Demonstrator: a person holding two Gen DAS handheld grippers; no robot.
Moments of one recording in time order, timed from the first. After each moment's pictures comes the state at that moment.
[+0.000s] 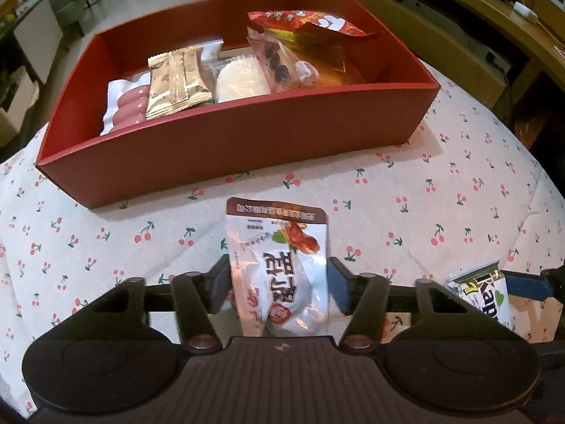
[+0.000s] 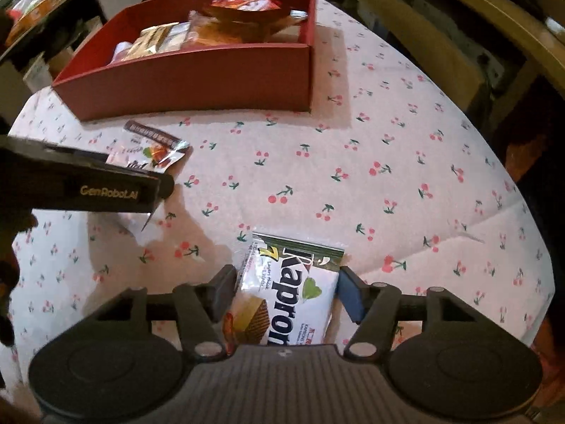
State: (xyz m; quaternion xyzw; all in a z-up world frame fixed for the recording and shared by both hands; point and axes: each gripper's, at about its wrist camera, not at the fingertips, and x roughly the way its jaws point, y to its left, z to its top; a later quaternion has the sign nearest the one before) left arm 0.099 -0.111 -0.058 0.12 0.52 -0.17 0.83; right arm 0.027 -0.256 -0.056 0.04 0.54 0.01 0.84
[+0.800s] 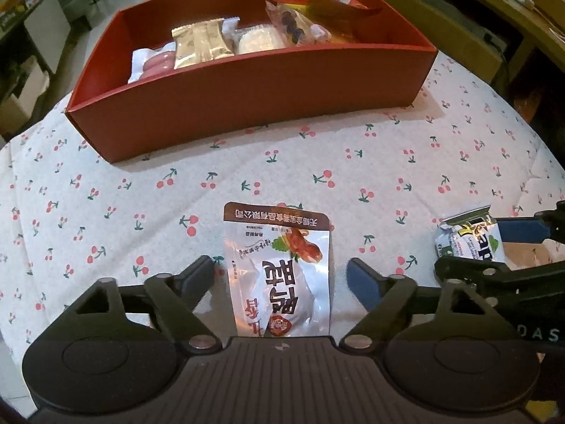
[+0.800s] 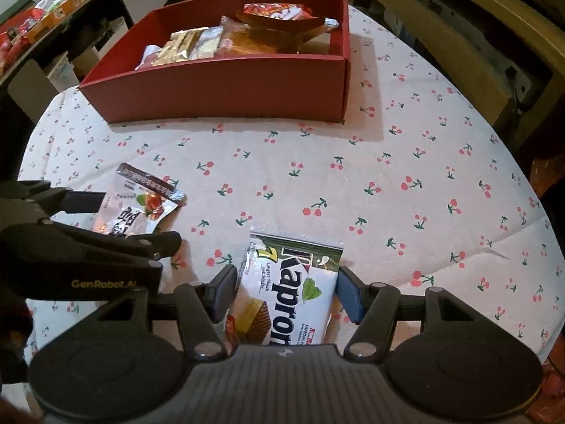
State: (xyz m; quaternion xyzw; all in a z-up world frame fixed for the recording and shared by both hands) left arm 0.073 -0.090 -0.063 0.12 0.53 -0.16 0.83; right arm 0.036 -0.246 -0.053 0.05 0.54 0.05 0.84
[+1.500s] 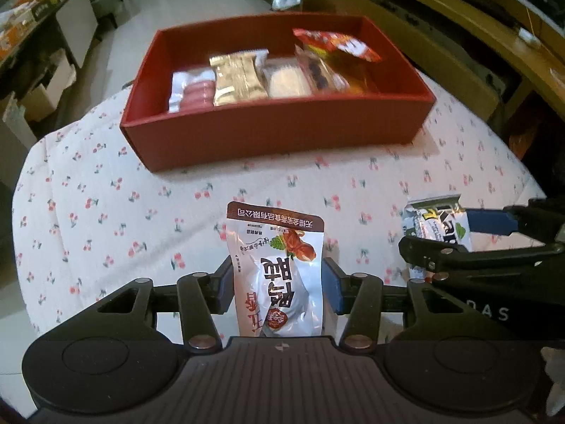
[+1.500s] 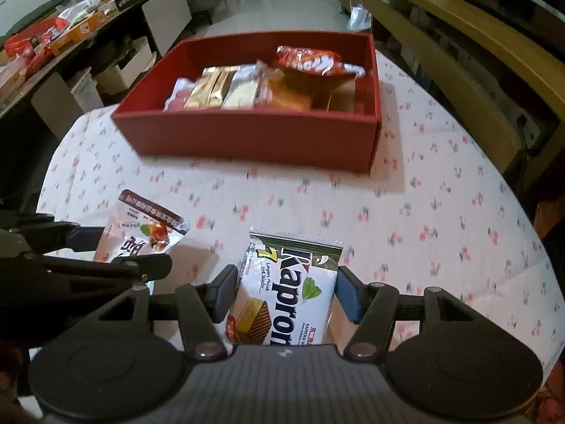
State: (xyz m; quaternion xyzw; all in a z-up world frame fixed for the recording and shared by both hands) left arm 0.059 -0.069 -0.027 0.08 0.51 -0.14 0.84; right arm 0.046 -0.228 -0.021 0.04 0.49 0.06 0.87
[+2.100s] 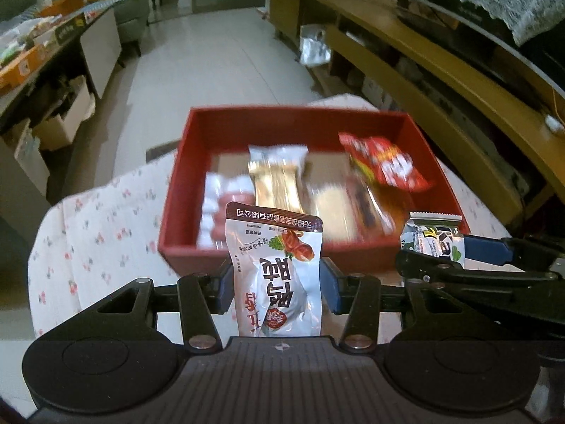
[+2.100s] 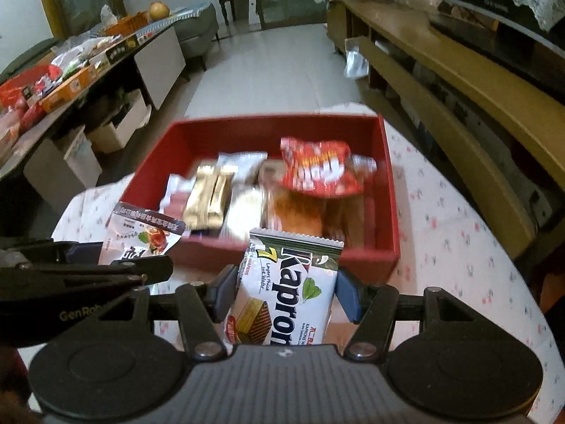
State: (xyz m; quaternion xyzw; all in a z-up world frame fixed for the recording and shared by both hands) left arm 0.140 -0.061 0.015 0.04 0.45 -0.11 0.88; right arm 0.129 -0.224 0.020 0.07 0.43 0.05 0.90
